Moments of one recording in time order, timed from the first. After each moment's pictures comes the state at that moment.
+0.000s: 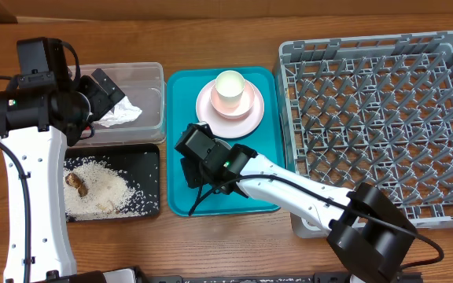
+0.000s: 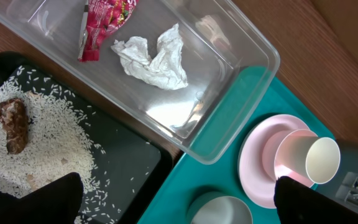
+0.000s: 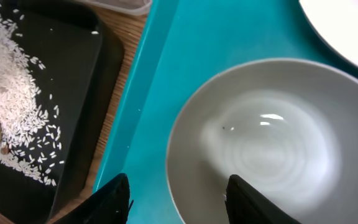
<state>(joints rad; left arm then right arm) 0.16 1.49 1.60 -1.18 0.06 -0.62 0.95 1.88 1.33 -0.52 0.02 0.59</state>
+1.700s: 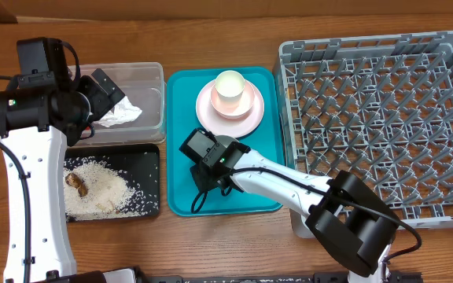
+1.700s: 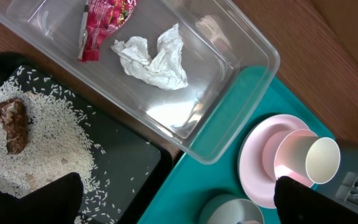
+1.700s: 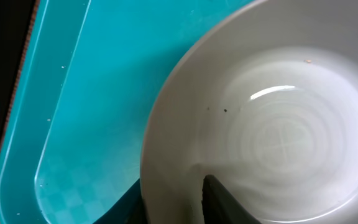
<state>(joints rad) 0.16 1.49 1.60 -1.18 0.06 -0.62 0.92 1.97 1.33 -0.60 0.01 0.48</state>
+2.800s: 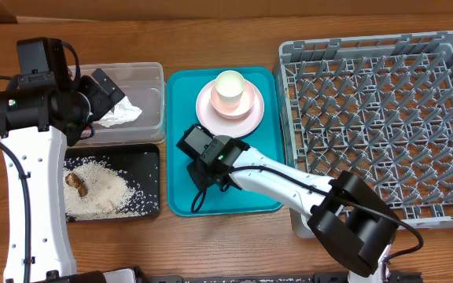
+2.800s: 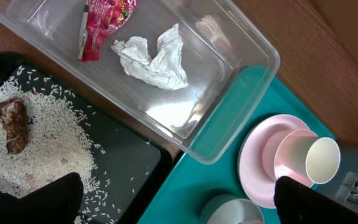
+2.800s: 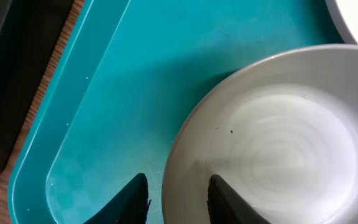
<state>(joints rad) 0.16 1.49 1.60 -1.18 0.06 -0.62 0.92 1.97 1.37 -0.61 0.01 0.38</state>
